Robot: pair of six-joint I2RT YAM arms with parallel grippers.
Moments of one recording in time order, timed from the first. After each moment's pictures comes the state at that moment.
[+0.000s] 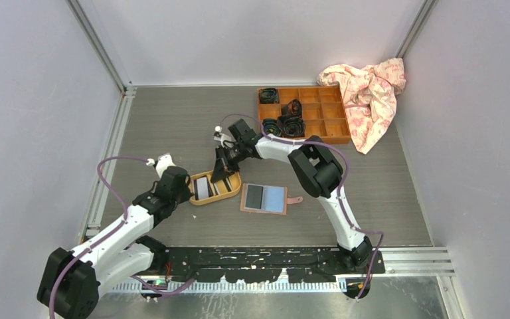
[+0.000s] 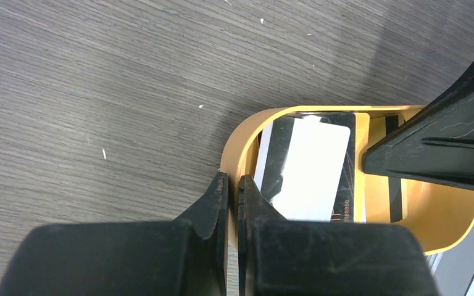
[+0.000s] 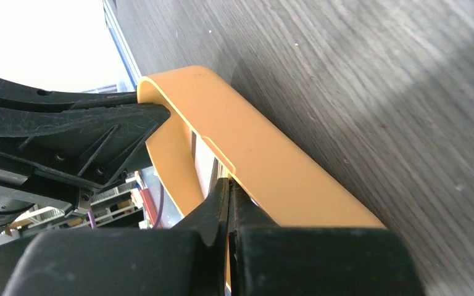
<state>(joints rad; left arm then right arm) -0.47 0.92 0.42 -0.32 -0.38 -0.74 0.73 2.31 1.65 -0.23 -0.88 0.60</state>
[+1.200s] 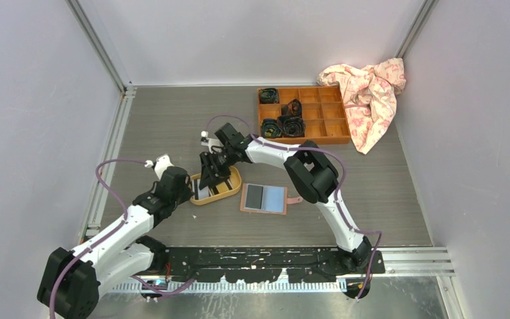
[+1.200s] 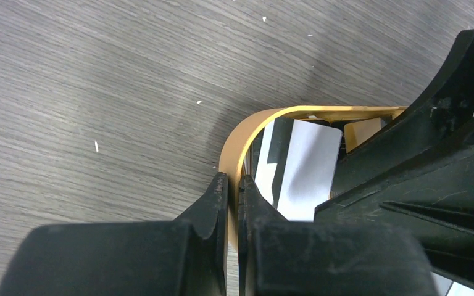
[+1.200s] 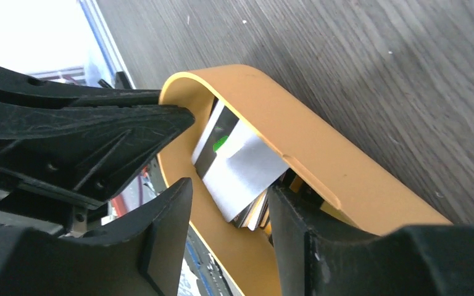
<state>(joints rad) -0.47 0.91 0.42 -0.32 -0.37 -0.80 0.82 2.29 1.72 -0.34 -0.77 0.49</state>
